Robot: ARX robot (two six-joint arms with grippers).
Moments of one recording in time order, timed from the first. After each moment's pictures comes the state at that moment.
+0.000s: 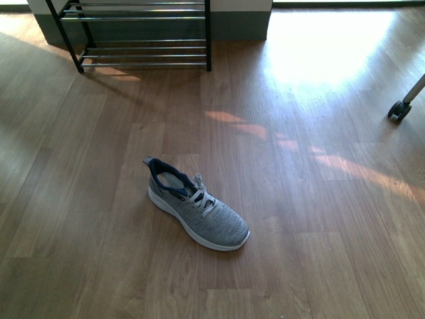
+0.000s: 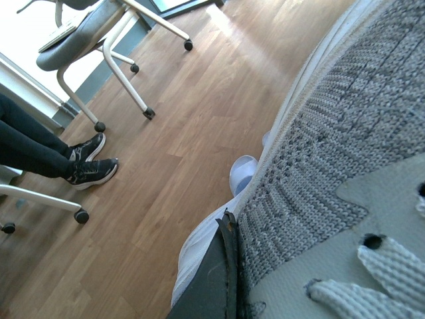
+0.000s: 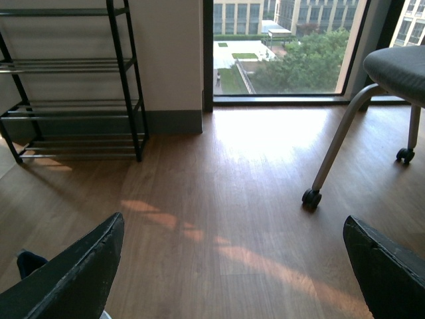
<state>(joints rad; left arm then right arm) -0.16 0.77 0.16 0.24 -0.89 0.21 0.00 0.00 0.02 0.00 0.00 -0.01</state>
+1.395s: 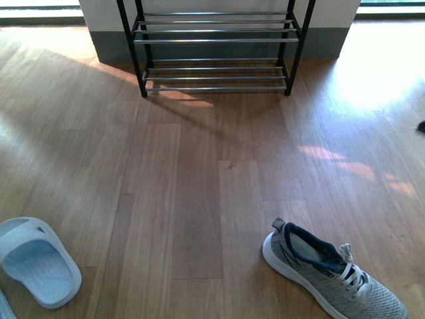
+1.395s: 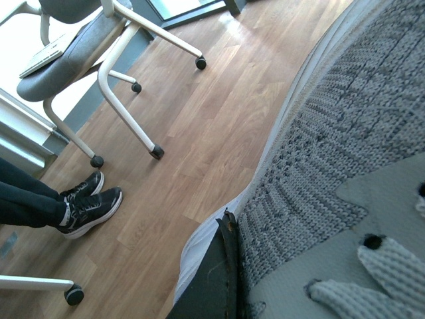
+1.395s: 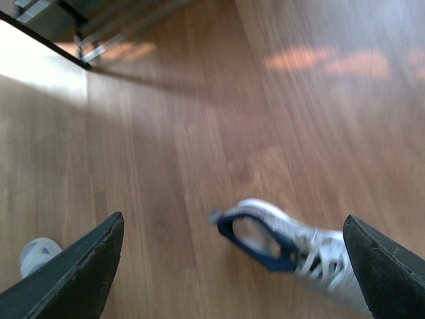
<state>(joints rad) -0.16 0.77 0.16 0.24 -0.89 0.21 0.01 1.56 0.43 0.40 -0.15 0.50</state>
